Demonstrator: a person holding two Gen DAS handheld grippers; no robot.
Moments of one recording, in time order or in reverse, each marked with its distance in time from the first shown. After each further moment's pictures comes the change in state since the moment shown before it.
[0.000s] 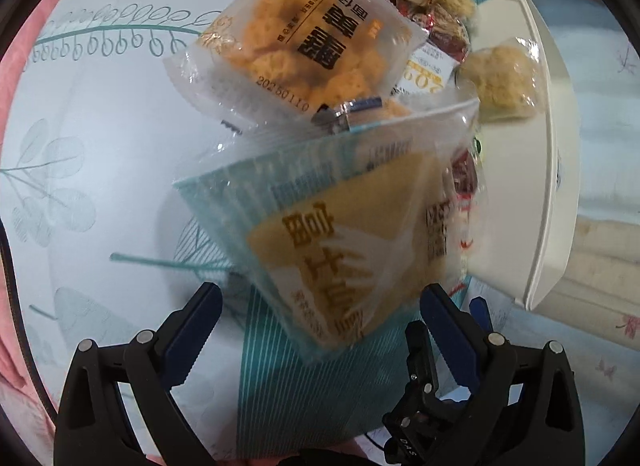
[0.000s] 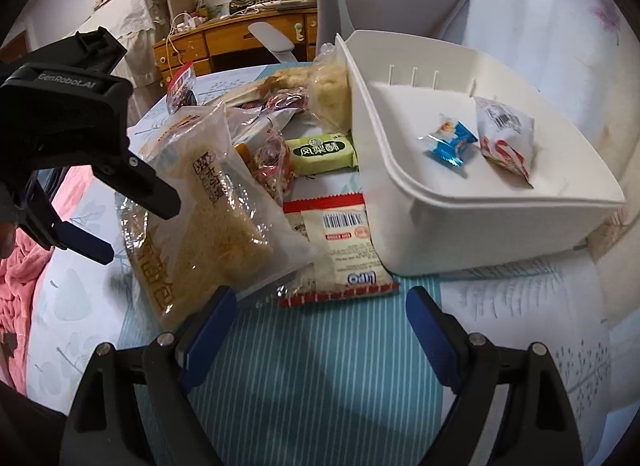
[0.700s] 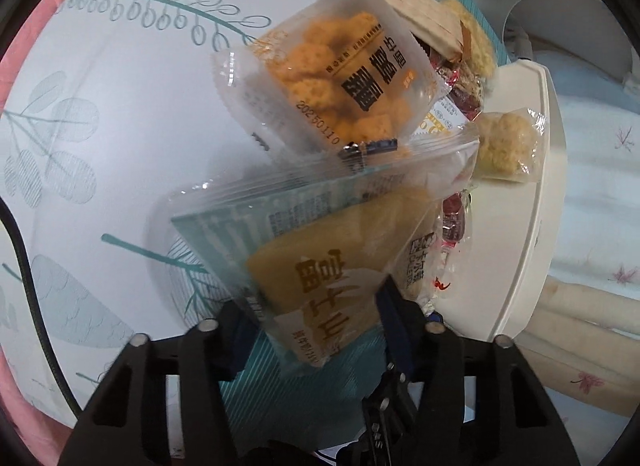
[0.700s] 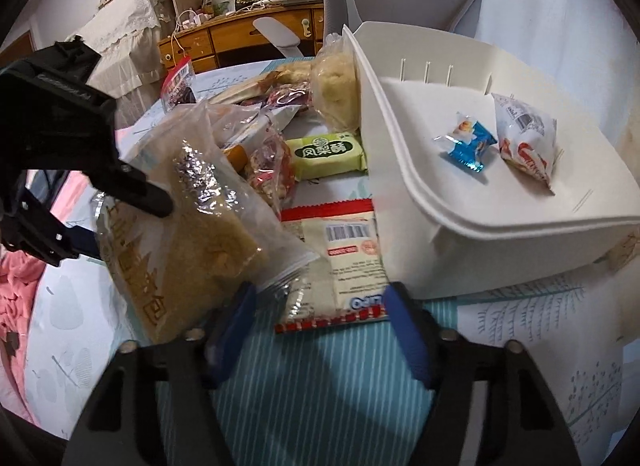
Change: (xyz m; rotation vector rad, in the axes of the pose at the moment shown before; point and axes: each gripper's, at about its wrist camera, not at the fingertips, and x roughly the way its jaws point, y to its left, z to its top) left arm -0.014 0.036 -0.011 -0.199 -0.071 -0.108; right arm 0.019 -0.001 0.008 -0.004 0.013 0.020
